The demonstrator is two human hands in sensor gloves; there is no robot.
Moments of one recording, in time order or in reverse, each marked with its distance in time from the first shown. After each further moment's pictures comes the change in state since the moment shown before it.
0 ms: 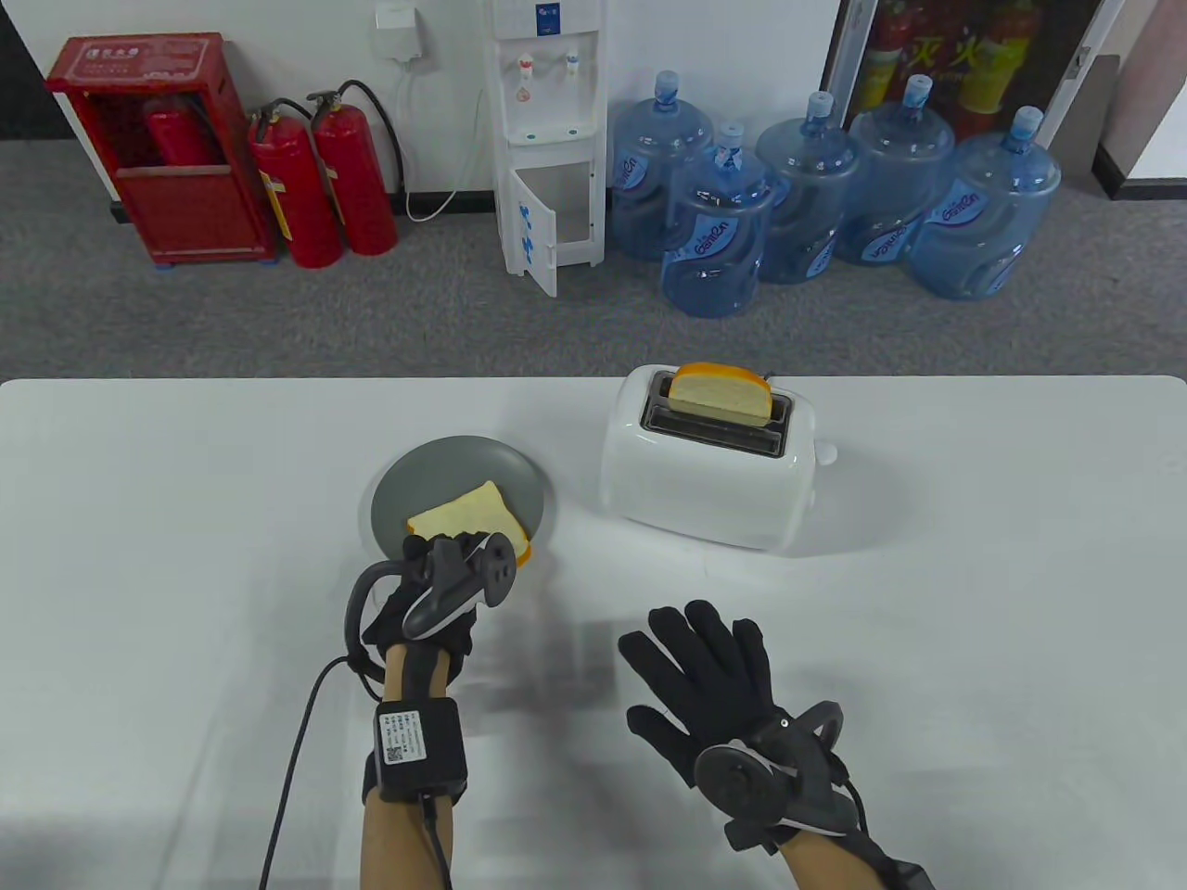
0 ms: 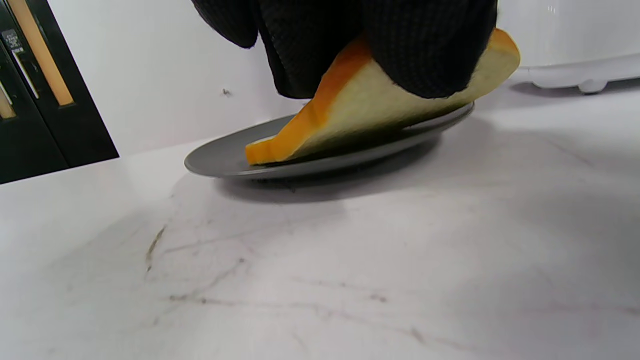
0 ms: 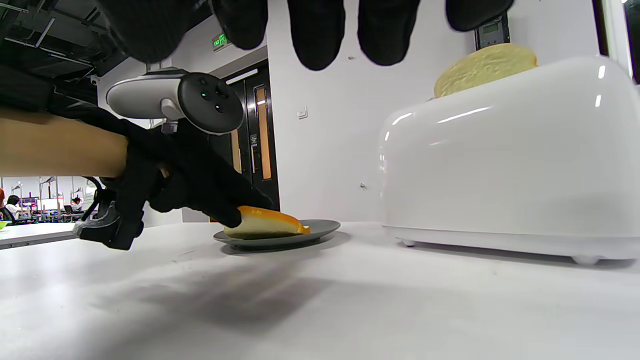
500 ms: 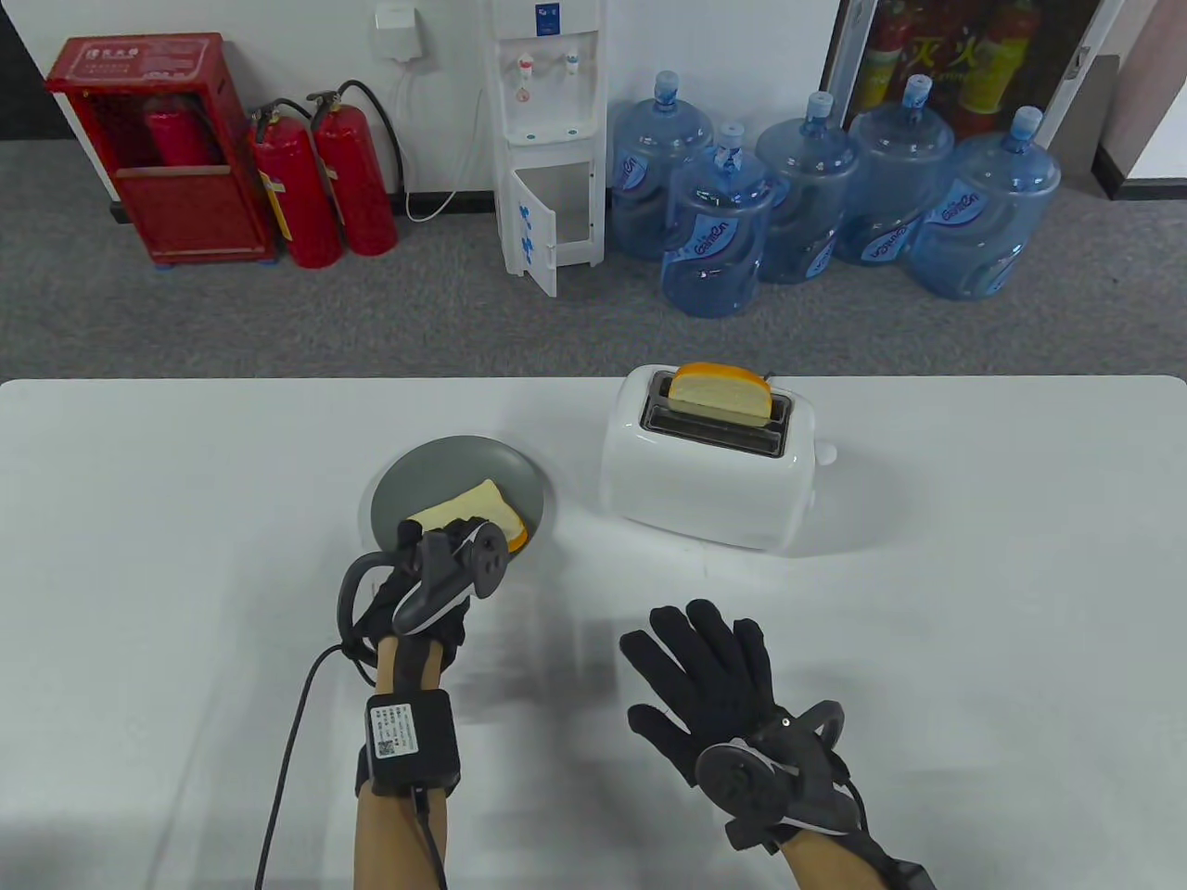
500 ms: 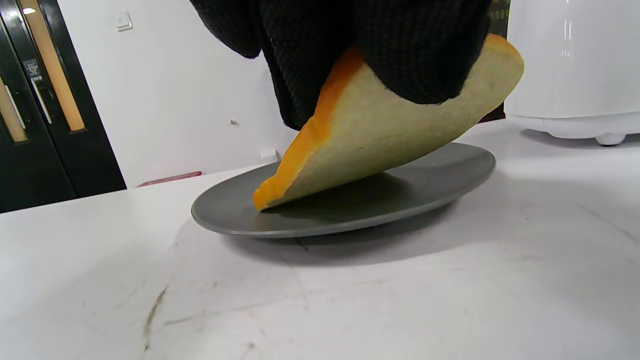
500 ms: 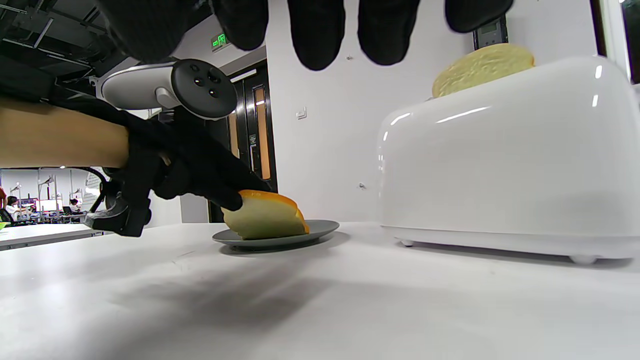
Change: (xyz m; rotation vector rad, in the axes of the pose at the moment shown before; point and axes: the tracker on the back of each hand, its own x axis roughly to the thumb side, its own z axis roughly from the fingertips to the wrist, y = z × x) left_hand -0.008 0.014 -0.002 0.086 0.018 0.013; right_hand -0.001 0.000 0.000 0.000 0.003 -0.002
